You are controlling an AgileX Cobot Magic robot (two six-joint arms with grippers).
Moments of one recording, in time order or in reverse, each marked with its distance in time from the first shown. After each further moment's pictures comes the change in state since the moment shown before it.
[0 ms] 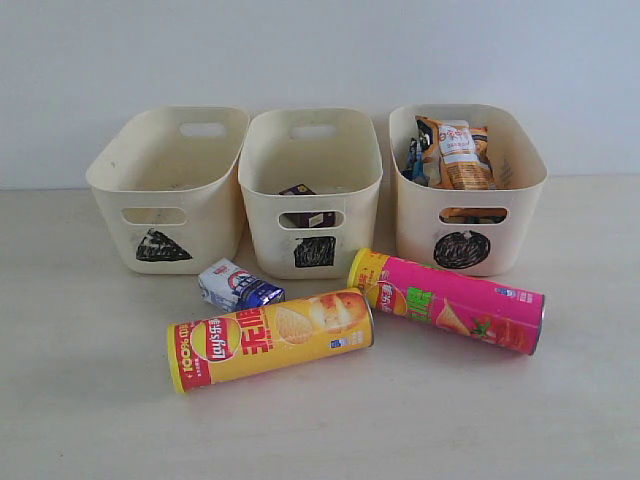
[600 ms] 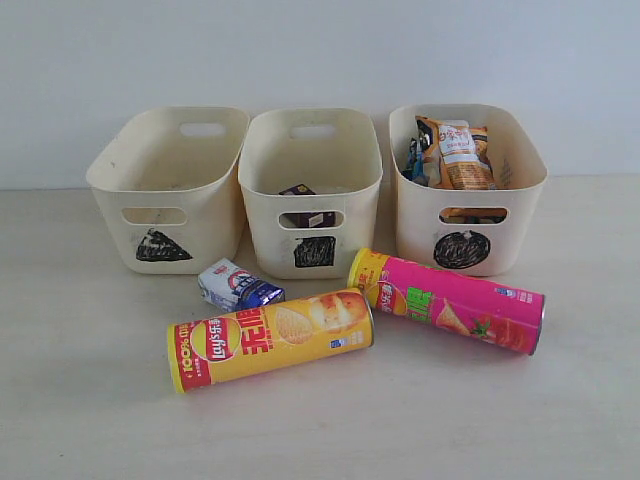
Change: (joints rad) left arm 0.000 0.406 -0.553 0.412 0.146 -0.098; right arm 0.000 0.000 0.000 0.000 0.000 0.004
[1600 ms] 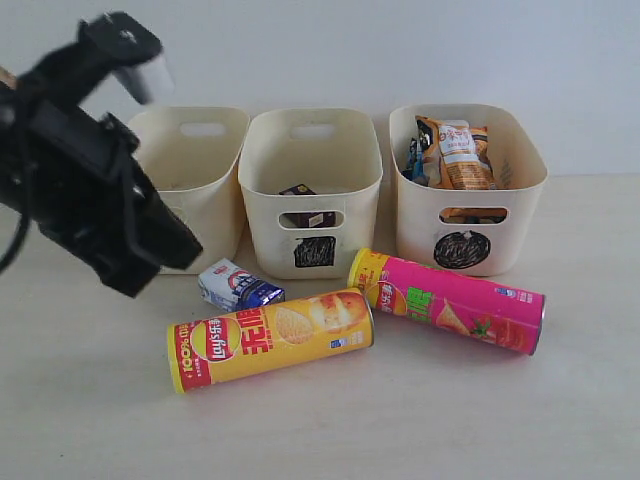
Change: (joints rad) left arm -0.521 0.968 -0.577 -0.610 1.170 1.091; right arm 0.000 0.000 0.000 0.000 0.000 0.007
